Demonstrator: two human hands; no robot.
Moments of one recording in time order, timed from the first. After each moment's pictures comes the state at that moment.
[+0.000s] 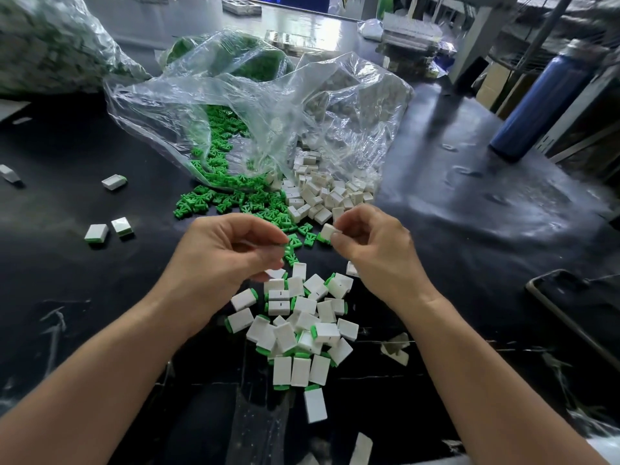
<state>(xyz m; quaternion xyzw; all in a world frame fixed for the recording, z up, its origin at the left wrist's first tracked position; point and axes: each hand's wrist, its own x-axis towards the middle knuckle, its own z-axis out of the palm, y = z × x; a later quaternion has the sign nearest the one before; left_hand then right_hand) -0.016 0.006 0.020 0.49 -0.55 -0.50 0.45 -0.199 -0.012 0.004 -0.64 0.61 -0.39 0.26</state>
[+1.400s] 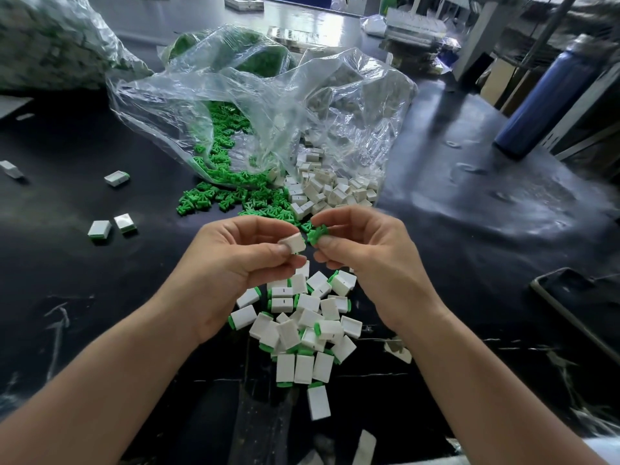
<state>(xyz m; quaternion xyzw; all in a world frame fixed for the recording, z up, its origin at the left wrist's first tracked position) -0.023 0.009 0.017 0.42 -0.43 -0.65 0.47 -0.179 0.014 0.027 -0.56 0.48 -0.48 0.48</state>
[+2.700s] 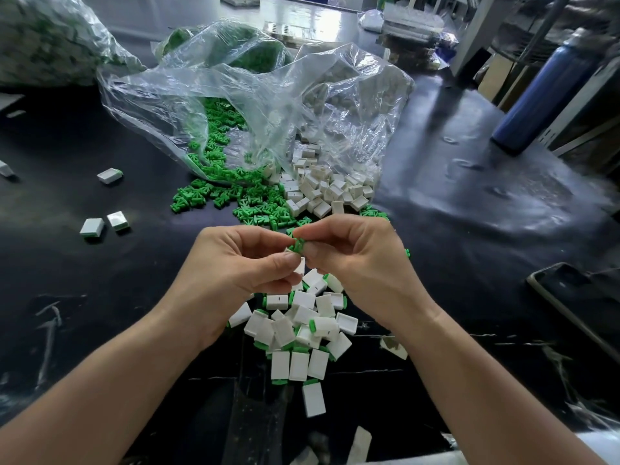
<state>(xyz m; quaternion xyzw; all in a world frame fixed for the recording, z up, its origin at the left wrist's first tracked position) -0.029 0.016 0.015 0.46 -0.48 -0.60 0.45 -0.179 0.015 0.021 -0.65 0.50 -0.42 0.39</state>
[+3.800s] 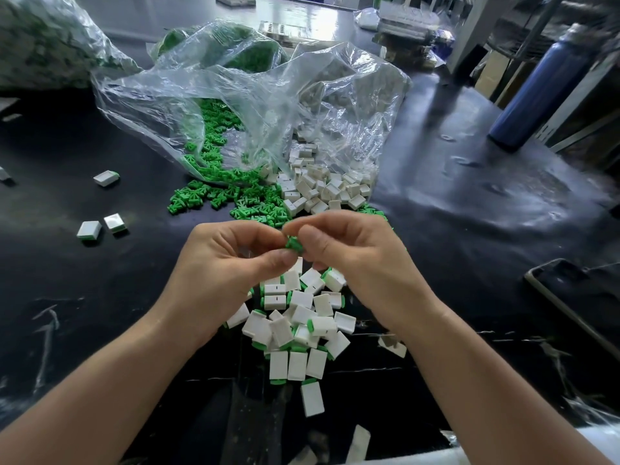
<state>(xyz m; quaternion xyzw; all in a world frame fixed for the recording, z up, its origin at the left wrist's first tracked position) -0.025 0.018 0.017 0.42 -0.55 -0.53 0.49 -0.179 0.019 0.030 -0.65 0.47 -0.41 0.44</state>
